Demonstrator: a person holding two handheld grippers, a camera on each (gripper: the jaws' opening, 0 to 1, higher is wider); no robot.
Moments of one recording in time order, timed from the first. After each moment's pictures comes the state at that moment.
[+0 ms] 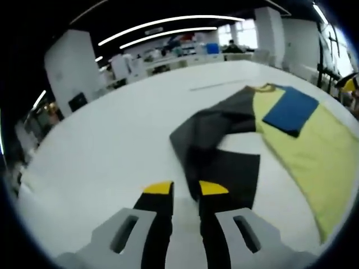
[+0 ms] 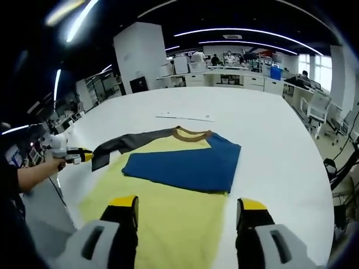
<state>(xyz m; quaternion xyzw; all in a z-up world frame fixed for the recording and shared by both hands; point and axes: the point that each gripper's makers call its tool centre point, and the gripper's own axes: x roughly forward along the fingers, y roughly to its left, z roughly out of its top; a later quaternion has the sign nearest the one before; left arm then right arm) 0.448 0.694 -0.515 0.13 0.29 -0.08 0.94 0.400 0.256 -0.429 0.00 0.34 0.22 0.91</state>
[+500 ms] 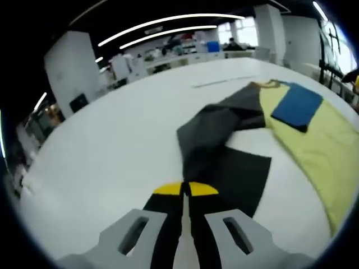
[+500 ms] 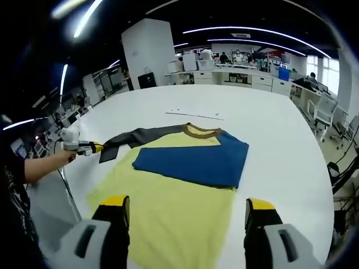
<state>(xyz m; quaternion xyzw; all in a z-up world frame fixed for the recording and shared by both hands) 0.460 0.713 -0.518 0.14 0.30 -0.07 0.94 0.383 0.258 -0.429 -0.01 0.36 0.24 0.90</state>
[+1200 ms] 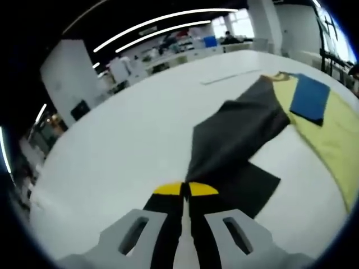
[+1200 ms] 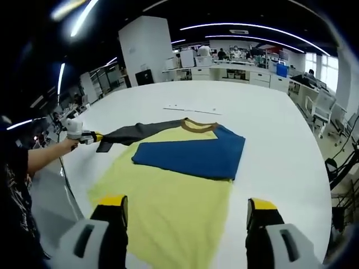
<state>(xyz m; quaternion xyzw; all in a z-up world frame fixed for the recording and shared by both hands) 0.481 0.738 -0.519 0.18 0.31 -0.08 0.93 0.372 0.251 -0.429 -0.01 0.37 0.23 0.90</state>
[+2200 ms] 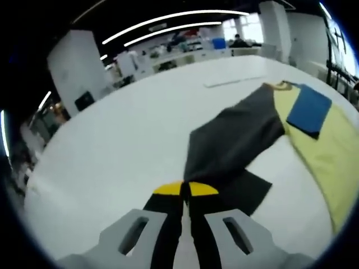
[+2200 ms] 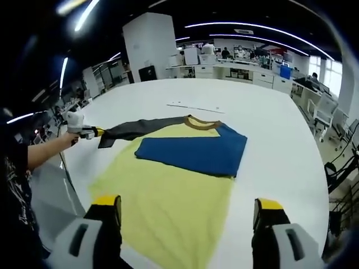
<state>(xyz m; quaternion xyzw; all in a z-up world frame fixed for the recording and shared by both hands) 0.474 0.727 -0.500 0.14 0.30 -0.05 0.94 0.362 0.255 -0.428 -0.04 0.37 0.25 0.89</state>
